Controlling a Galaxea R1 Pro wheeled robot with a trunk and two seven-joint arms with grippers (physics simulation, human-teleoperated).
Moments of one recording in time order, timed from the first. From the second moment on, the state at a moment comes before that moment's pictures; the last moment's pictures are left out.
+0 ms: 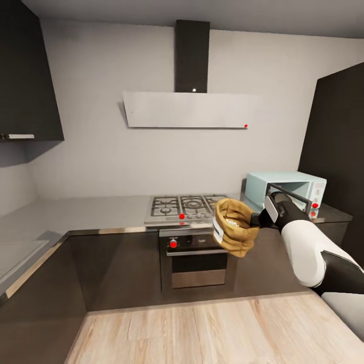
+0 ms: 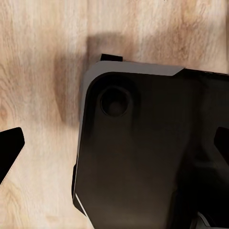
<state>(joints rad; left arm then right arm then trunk) 0.04 0.00 0.14 -0.13 0.01 0.01 0.01 -1.25 -0.08 -0.36 -0.39 0.19 1.00 -0.10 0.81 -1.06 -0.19</state>
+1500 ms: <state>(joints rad) 0.04 0.12 0.16 -0.13 0.01 0.02 0.01 -1.25 -0.10 -0.36 -0.39 0.19 1.00 -0.11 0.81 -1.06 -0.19</state>
